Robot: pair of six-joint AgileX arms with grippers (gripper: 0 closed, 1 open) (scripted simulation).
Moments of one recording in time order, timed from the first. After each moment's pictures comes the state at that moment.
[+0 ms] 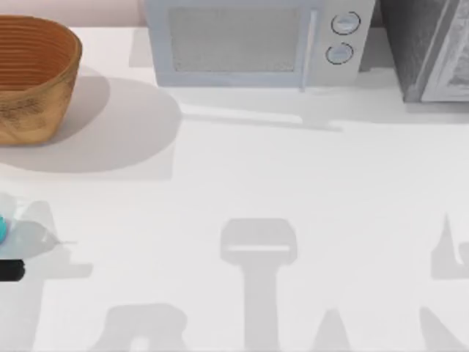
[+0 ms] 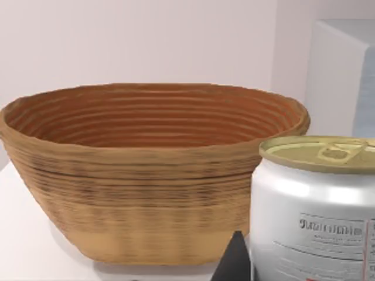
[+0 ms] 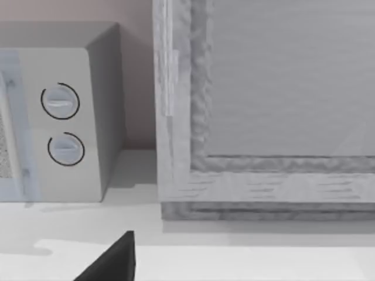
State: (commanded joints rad) left arm 0.00 0.00 0.00 0.00 0.00 0.00; right arm 0.00 0.00 0.00 0.00 0.00 0.00
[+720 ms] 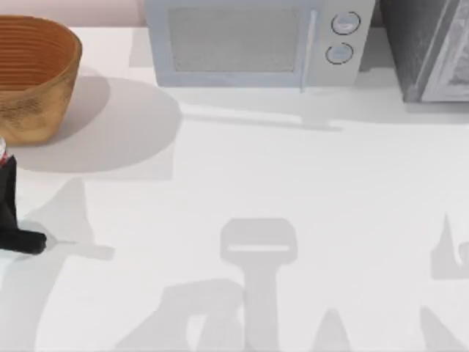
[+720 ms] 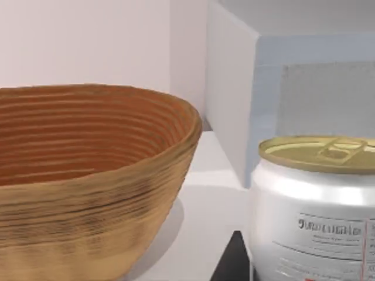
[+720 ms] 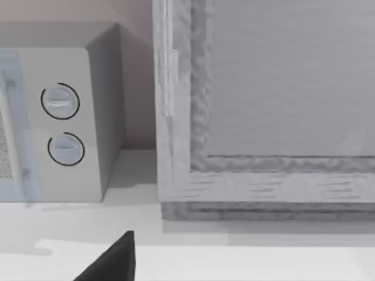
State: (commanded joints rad) left arm -0.04 0.43 0.15 0.19 0.17 0.01; right arm 0.00 0.00 0.00 0.00 0.00 0.00
